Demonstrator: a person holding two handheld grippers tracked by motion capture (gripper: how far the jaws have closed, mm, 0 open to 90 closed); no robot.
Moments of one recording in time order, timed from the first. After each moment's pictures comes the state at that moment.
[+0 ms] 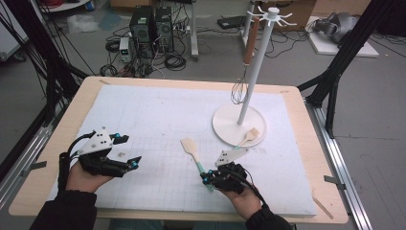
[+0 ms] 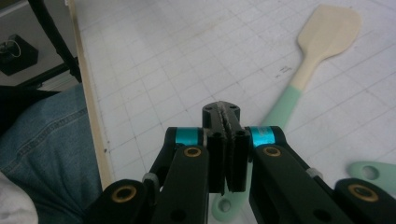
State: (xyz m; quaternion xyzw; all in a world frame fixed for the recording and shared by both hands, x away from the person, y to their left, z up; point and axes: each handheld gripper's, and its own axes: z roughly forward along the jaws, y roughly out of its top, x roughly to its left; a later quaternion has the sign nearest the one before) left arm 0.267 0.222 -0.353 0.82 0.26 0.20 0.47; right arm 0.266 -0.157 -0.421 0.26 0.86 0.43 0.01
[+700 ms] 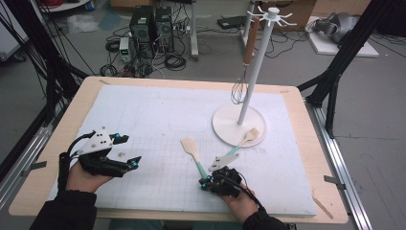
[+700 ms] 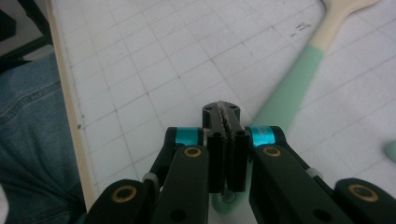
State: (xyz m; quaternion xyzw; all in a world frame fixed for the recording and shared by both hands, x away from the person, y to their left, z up) left arm 0.267 0.223 -0.353 0.82 0.26 0.20 0.47; right arm 0.263 -0.146 -0.440 0.26 0.89 0.38 0.02
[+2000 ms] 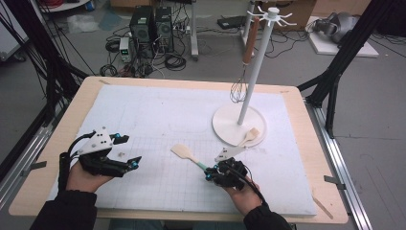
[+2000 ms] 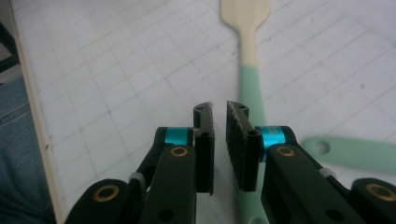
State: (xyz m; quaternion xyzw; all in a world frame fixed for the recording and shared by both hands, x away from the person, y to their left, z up) left arm 0.267 0.222 -0.354 0.82 0.26 0.20 0.47; right arm 0.281 -0.158 -0.426 0.30 0.87 0.38 0.05
